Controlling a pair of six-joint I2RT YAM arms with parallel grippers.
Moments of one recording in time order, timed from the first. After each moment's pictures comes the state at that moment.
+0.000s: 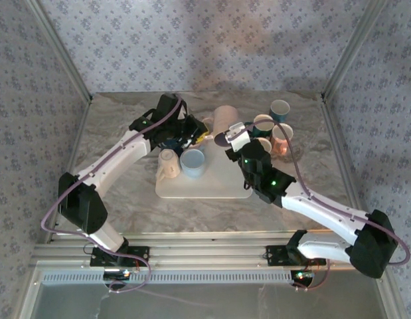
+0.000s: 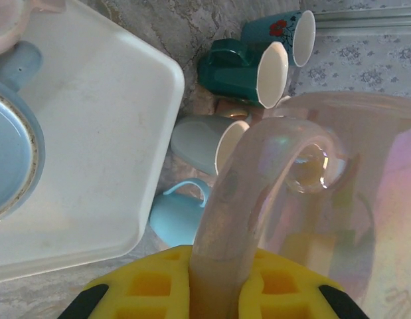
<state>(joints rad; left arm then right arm) -0.59 1.60 1.48 -0.58 0.39 -1.23 0.83 1.15 0.83 0.17 0.63 -0.28</state>
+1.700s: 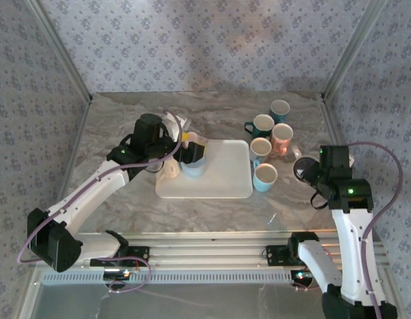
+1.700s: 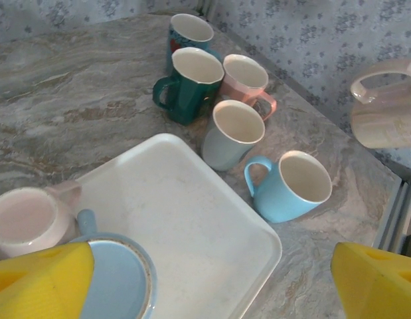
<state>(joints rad) -0.59 1.26 1.10 -0.32 0.41 -0.15 -0.03 0.81 1.14 -1.28 0.21 0.60</state>
